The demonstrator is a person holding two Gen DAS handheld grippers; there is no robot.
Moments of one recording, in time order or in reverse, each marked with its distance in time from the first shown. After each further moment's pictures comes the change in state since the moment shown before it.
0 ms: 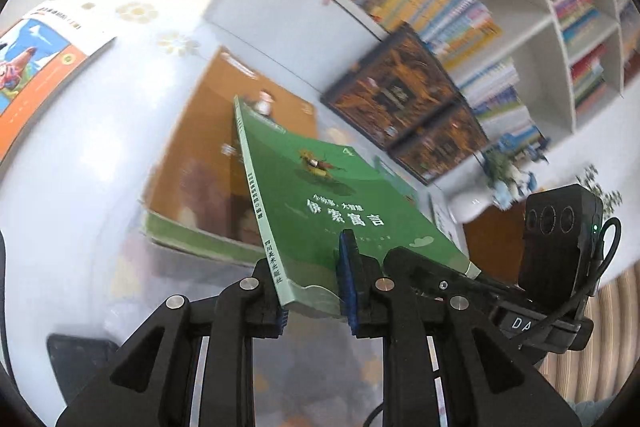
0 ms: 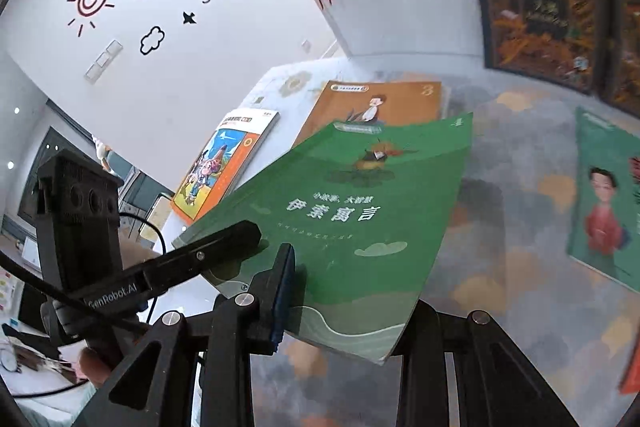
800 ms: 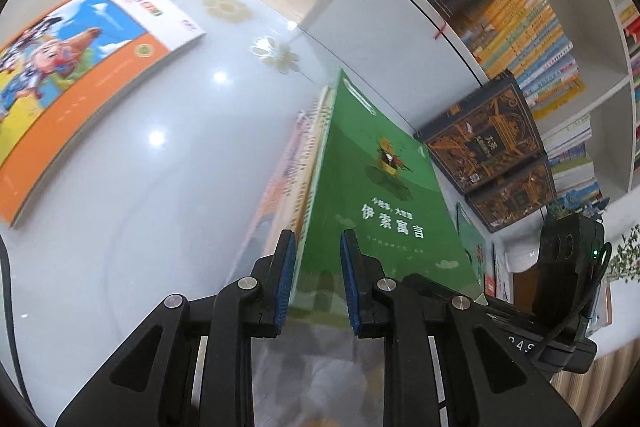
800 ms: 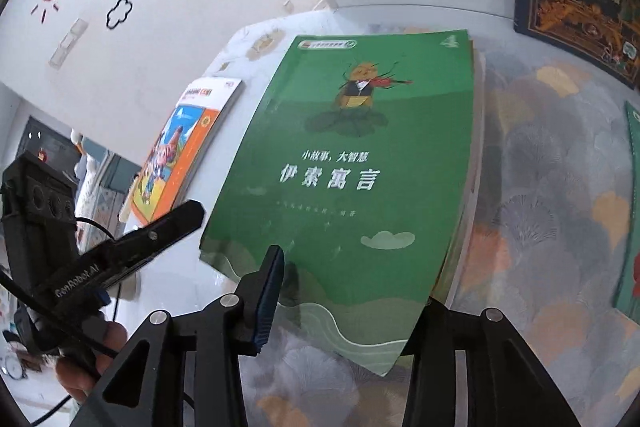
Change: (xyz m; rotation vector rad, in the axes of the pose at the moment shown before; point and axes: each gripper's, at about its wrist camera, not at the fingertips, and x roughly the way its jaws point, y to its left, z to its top) left arm 0.008 0.071 0.023 -0.147 -0.054 0.192; right arm 0.097 -0.010 0.037 0.009 0.146 -0.057
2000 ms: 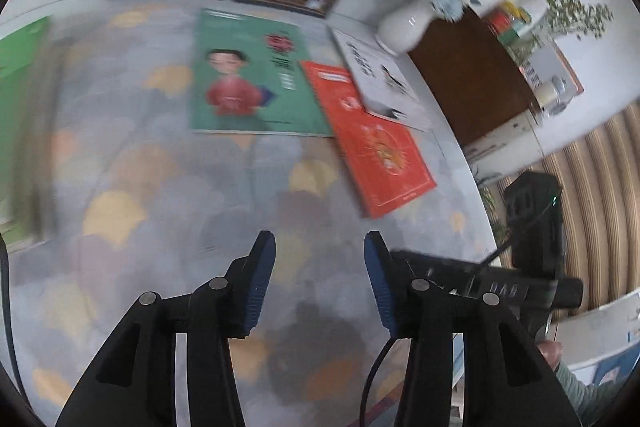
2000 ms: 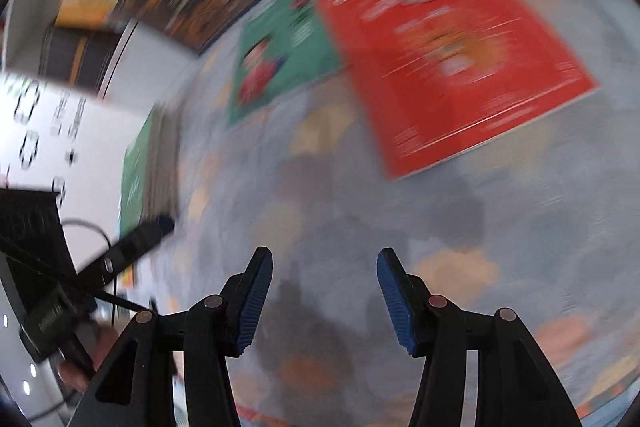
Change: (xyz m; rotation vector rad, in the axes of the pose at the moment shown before) left arm 0.094 -0.284 -0.192 0.603 0.476 -0.232; right arm -0.202 -0.231 -0.276 0.710 -0.194 -0.080
